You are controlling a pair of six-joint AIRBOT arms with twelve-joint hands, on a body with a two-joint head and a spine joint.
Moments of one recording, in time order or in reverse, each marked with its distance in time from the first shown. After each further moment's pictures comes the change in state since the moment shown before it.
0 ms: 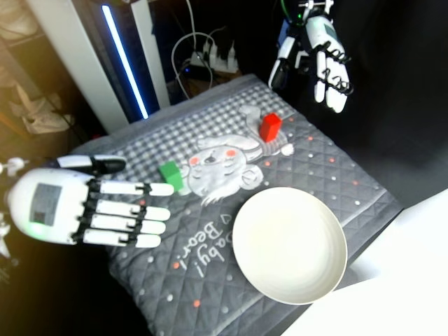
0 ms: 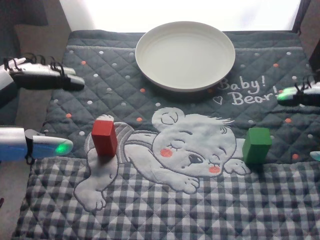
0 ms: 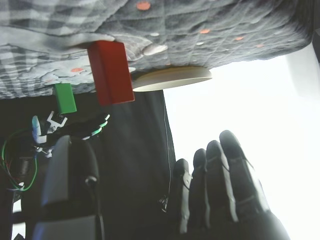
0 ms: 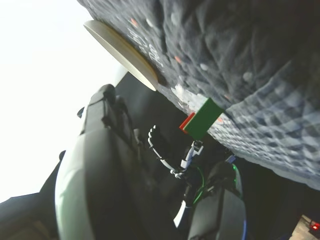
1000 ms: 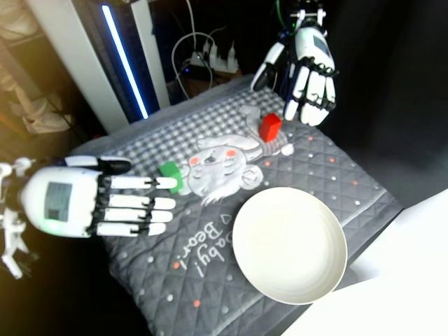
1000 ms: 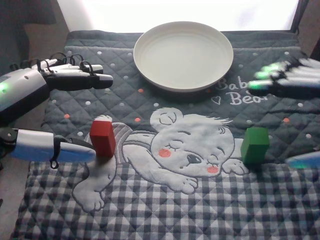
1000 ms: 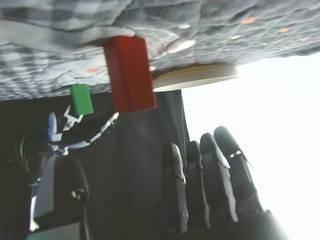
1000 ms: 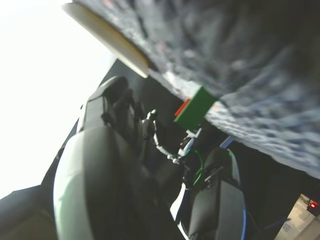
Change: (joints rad) left arm -0.108 -0.074 0.038 0.093 0.087 -0.003; right arm 0.145 -0.064 0.042 -0.144 0.027 0.089
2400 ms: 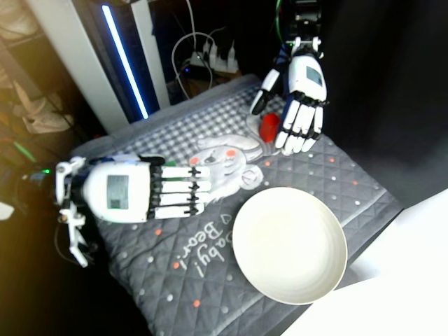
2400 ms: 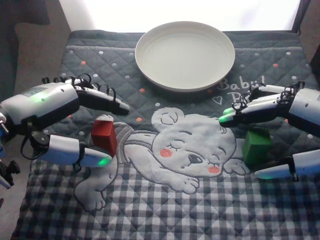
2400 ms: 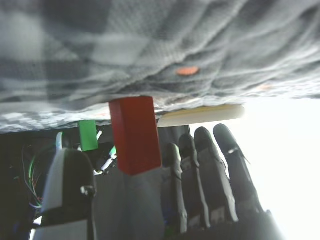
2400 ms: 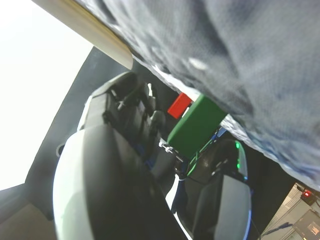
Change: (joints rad) left arm -0.088 -0.114 0.094 0.069 0.221 -0.001; right arm 0.031 -0.146 0.084 -0.018 -0.102 0.031
